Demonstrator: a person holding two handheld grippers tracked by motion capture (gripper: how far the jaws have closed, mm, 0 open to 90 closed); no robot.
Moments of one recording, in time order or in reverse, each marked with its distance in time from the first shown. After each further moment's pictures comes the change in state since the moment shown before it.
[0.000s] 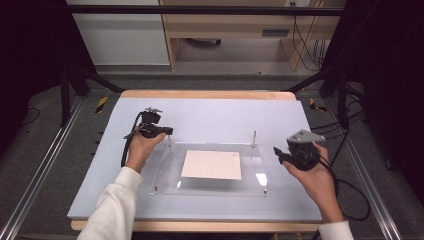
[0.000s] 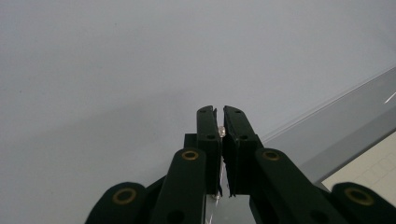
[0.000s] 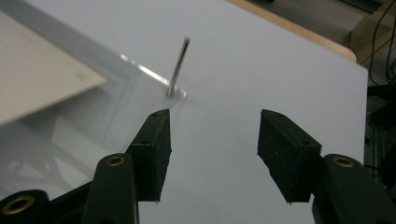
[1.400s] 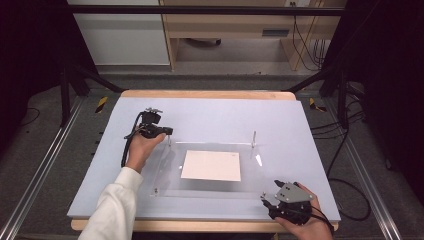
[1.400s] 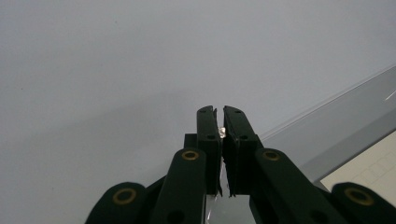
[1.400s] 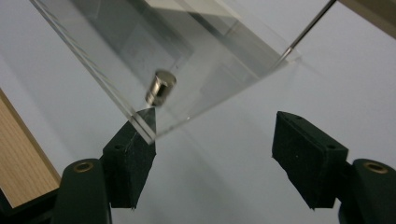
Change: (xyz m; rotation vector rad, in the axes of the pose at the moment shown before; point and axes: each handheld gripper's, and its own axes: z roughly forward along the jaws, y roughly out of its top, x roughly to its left) left arm -0.001 0.000 0.000 0.006 0.009 0.008; right arm 0.082 -0.084 -0.029 -0.053 0.152 -0.233
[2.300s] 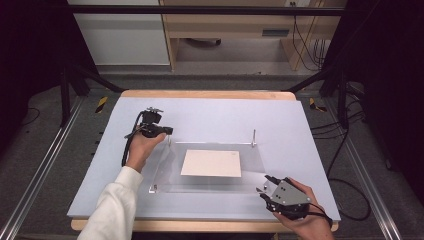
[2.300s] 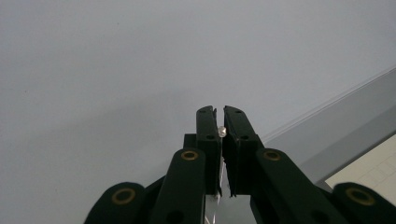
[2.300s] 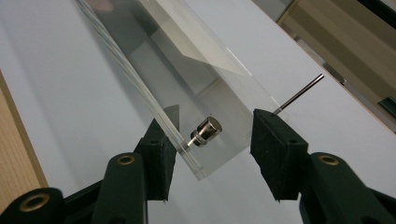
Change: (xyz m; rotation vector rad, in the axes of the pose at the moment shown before) left arm -0.001 0.002 0.001 0.005 0.013 0.005; right arm 0.003 0.026 -0.009 -0.125 0.001 -0.175
